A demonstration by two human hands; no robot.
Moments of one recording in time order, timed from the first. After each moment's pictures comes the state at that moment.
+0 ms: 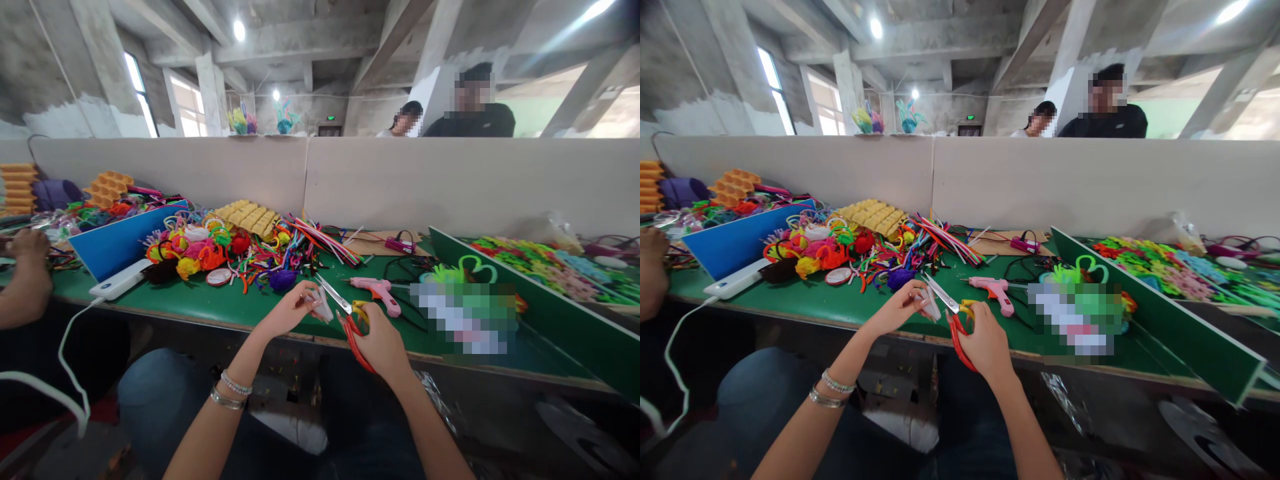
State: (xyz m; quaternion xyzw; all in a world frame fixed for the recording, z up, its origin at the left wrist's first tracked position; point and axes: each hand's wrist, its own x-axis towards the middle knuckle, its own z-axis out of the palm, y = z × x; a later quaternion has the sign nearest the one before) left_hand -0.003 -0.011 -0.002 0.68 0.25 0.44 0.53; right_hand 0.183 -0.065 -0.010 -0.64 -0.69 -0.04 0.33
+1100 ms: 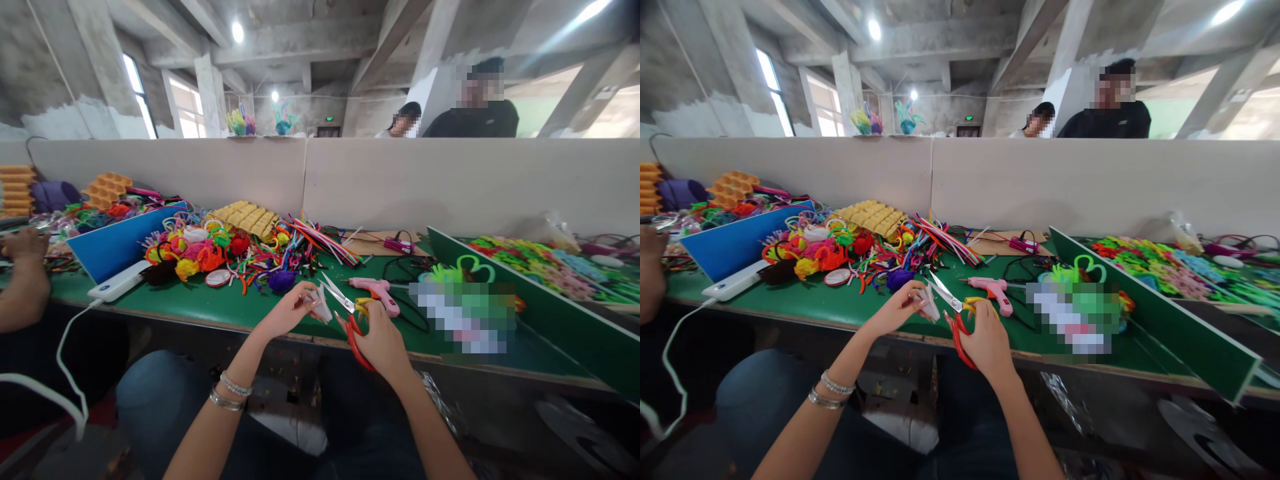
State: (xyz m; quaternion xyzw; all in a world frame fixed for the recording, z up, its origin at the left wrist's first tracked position) left_hand -0.003 -0.008 -0.006 0.68 0.25 0.44 0.53; right_hand 0.187 -0.061 -0.013 -0.63 -0.69 -0.09 0.33
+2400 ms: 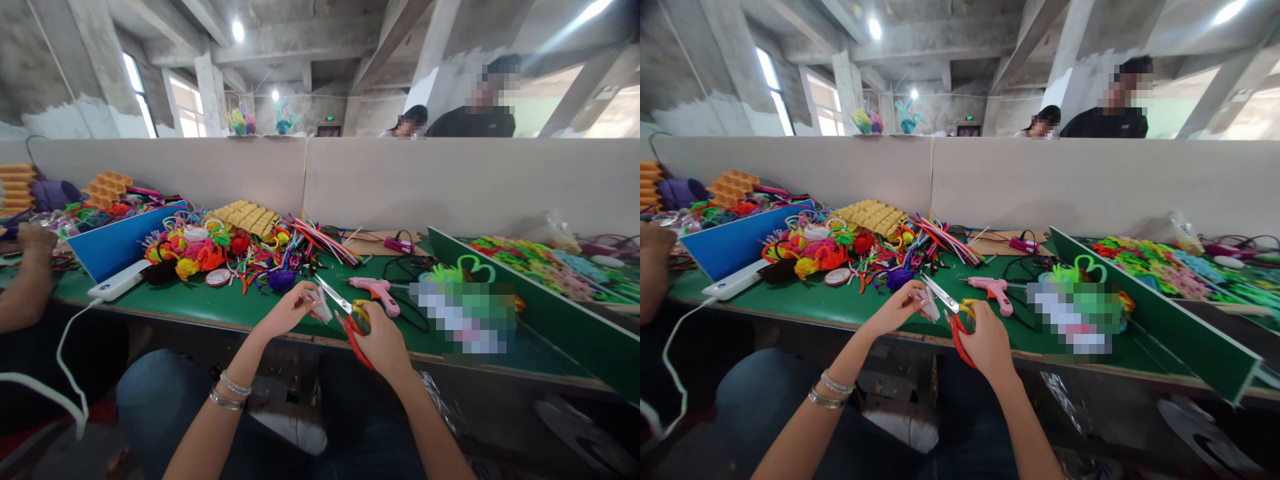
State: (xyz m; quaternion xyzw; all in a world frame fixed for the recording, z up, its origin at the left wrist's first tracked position) left_hand -0.003 -0.008 -0.006 0.68 0.25 0.44 0.53; right_hand 0.188 -0.064 -0.009 -0.63 -0.70 -0.07 0.32
